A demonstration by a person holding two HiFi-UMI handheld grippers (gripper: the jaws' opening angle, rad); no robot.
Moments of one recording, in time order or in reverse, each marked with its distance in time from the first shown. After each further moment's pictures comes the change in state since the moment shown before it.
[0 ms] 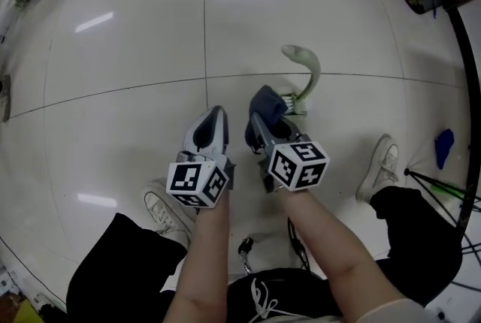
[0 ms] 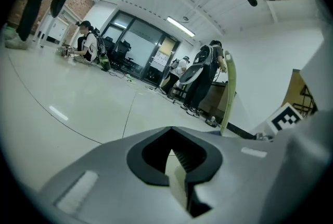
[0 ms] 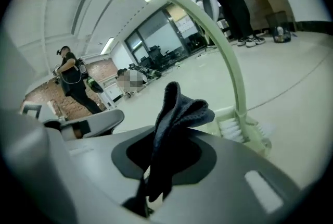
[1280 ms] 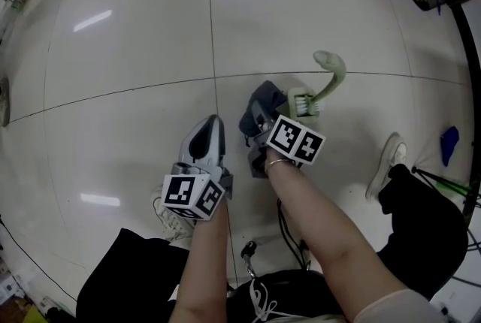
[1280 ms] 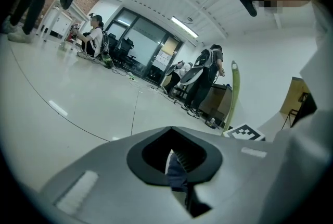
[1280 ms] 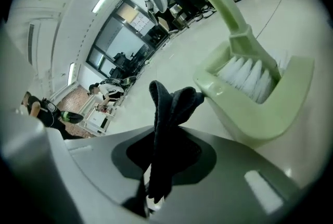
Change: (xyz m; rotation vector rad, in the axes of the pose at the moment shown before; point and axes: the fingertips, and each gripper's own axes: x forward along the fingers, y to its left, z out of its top) left arm -0.026 0.028 -0.001 -0.049 0.004 -0.011; right arm 0.062 -0.032 -0.037 0.456 0.025 -0.127
